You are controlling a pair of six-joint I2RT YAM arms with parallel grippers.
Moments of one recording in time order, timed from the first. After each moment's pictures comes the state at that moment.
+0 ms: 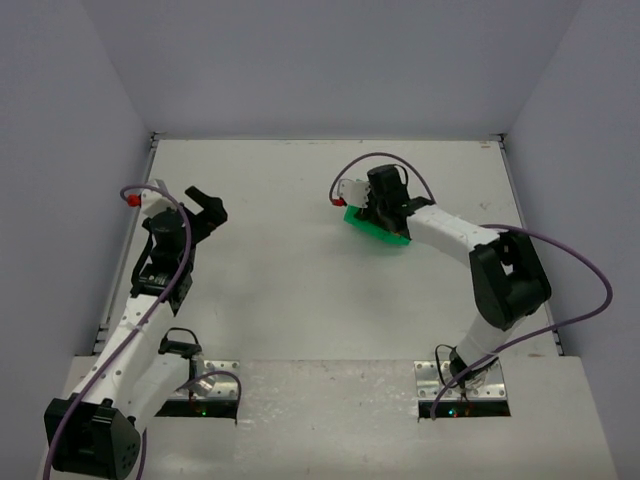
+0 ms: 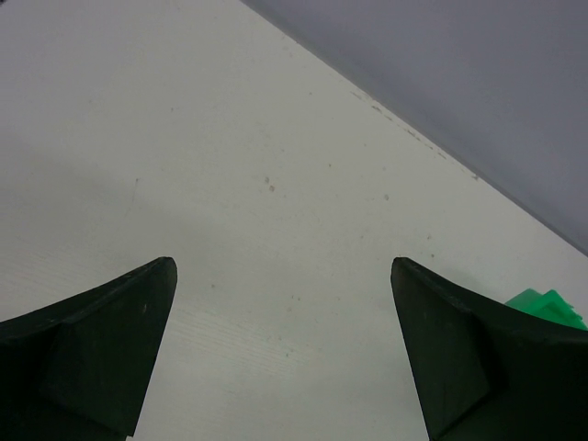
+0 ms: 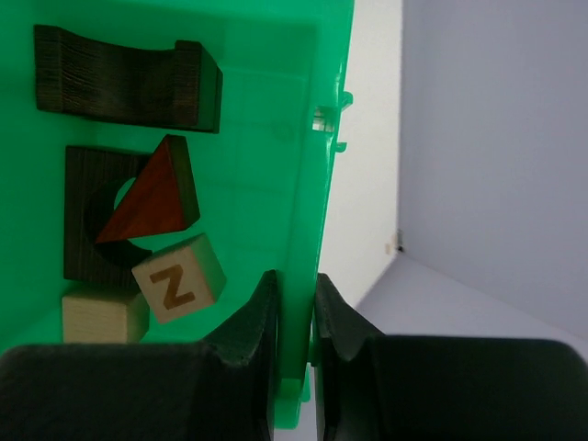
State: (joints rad) left arm -0.09 0.81 0.57 -0.03 -0.29 -0.62; right arm 0.46 1.71 1.08 -0.10 0.32 -1.08
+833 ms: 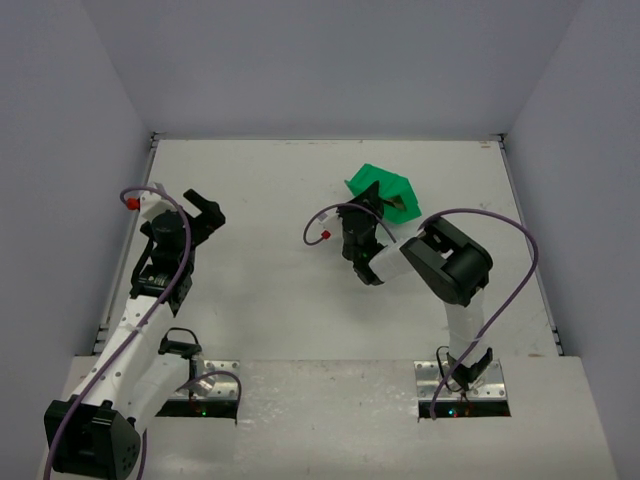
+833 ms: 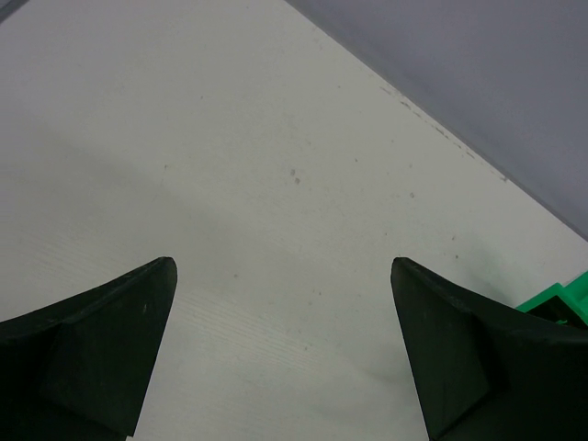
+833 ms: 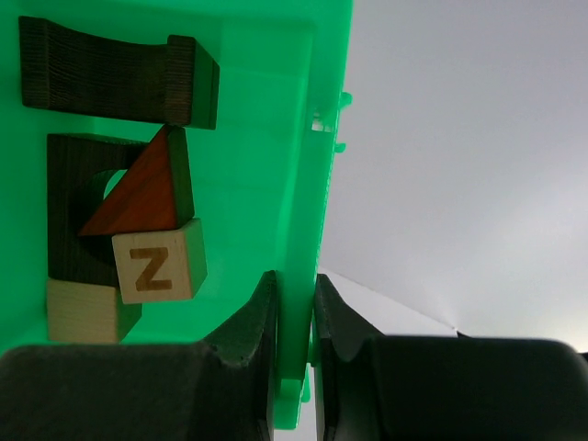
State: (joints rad) left arm -0.09 0.80 0.57 -0.09 -0.33 -0.62; right arm 0.70 2.03 0.83 1.11 0.87 -2.09
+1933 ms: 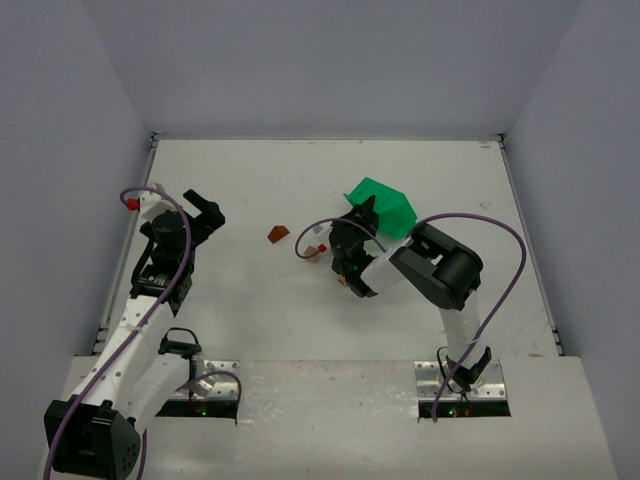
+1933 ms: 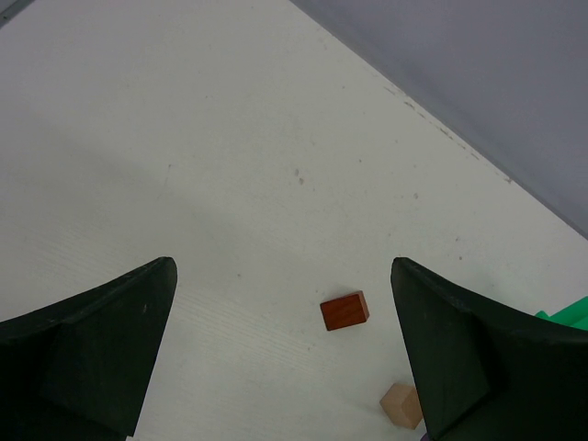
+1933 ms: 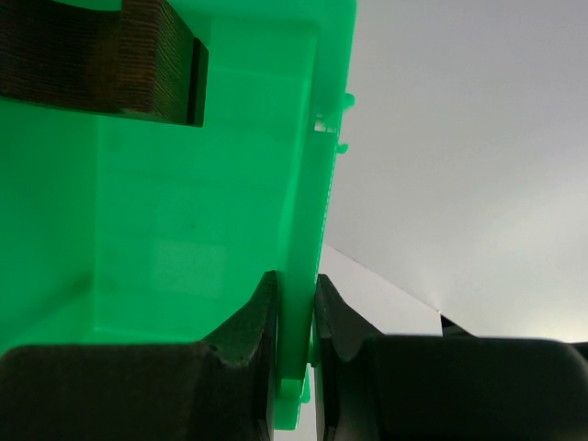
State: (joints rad) left arm -0.09 0.80 0.57 -0.09 -0.34 -0.62; right arm 0.80 2.05 0.80 1.09 1.06 -2.09
